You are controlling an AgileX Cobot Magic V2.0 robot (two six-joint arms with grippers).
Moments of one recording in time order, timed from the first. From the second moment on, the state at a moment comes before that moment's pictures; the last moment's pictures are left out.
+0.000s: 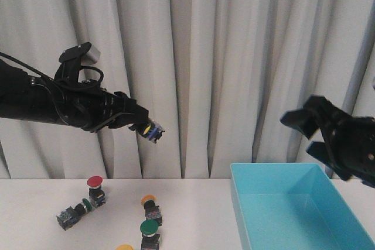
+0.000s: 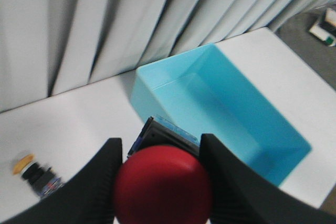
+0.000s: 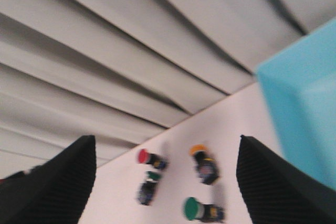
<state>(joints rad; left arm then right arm) -0.20 1.71 -1.68 -0.84 0.81 0.59 0.09 1.29 -1.06 1.03 0.35 -0.17</state>
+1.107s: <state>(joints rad) -0.27 1.94 -1.68 -1.65 0.77 1.06 0.09 1.58 -1.24 1.70 0.71 -0.81</state>
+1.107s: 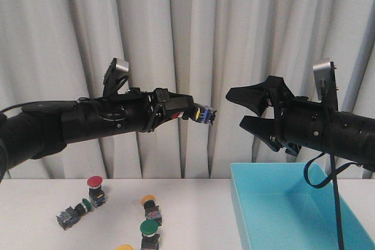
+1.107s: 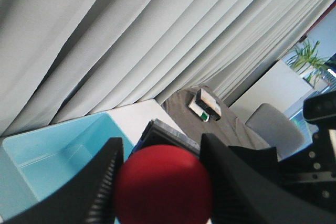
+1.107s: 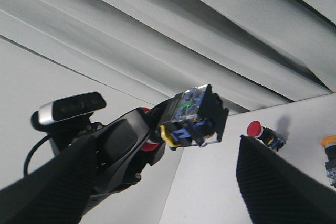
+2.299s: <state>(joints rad) -0.36 1.93 -1.74 -1.67 0.85 1.34 0.09 1.58 -1.24 1.70 0.61 -0.49</state>
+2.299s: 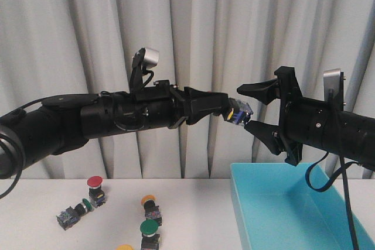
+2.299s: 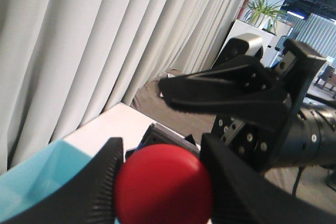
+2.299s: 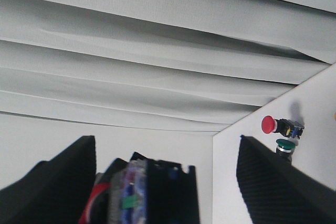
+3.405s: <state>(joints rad) -0.45 1.97 -1.78 -1.69 0.69 1.37 0.09 1.59 -1.24 1.70 0.59 -0.41</state>
